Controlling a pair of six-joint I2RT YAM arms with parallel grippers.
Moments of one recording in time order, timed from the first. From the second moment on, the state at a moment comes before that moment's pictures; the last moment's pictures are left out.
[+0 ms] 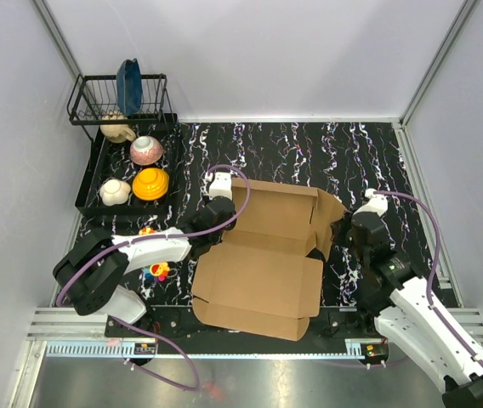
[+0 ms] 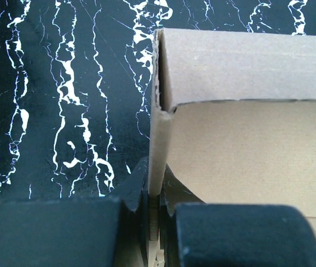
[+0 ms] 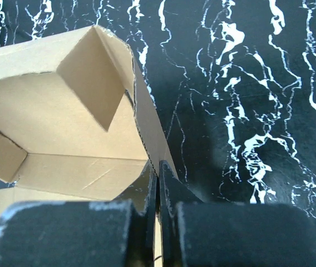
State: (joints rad) left arm -0.83 1.47 0.69 0.27 -0.58 -0.38; right arm 0.46 0.62 0.51 -0.42 0.30 0.61
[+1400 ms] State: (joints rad) left arm -0.87 1.48 0.66 0.32 -0.64 -0.39; right arm 0.46 0.65 0.51 -0.21 -0.04 0.57
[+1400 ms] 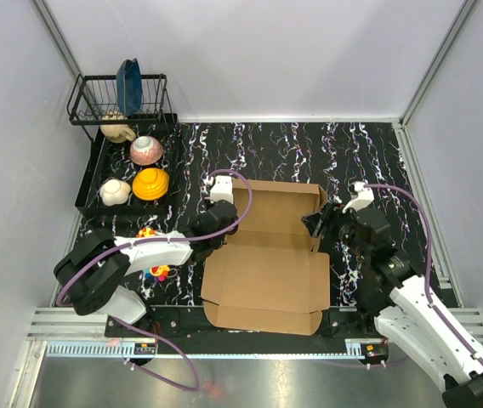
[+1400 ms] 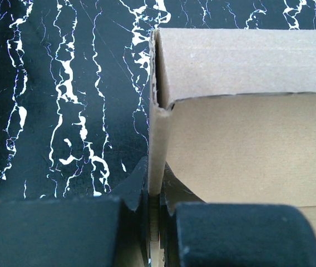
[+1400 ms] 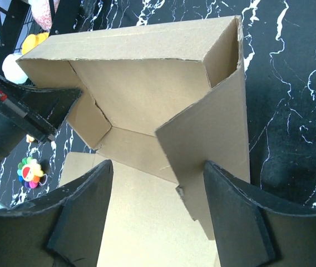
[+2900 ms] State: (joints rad) left arm -0.86 1.48 0.66 0.34 -0.64 -0.38; right arm 0.46 0.86 0.55 -0.23 0.13 0.65
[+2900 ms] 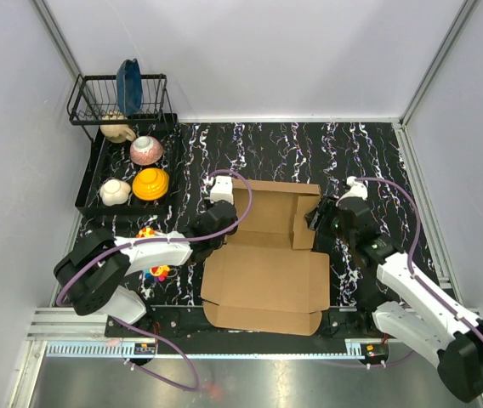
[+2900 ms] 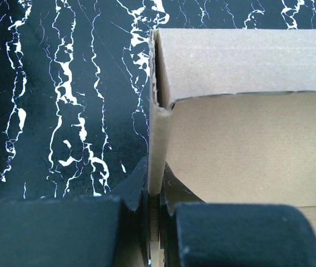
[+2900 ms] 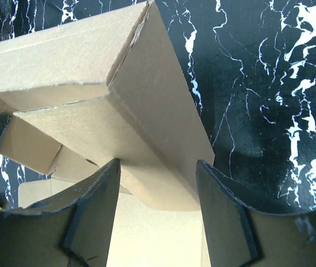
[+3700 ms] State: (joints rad) left arm -0.86 1.48 0.66 0.34 -0.62 -0.36; right arm 0.46 1.06 0.54 -0.06 0.25 0.55
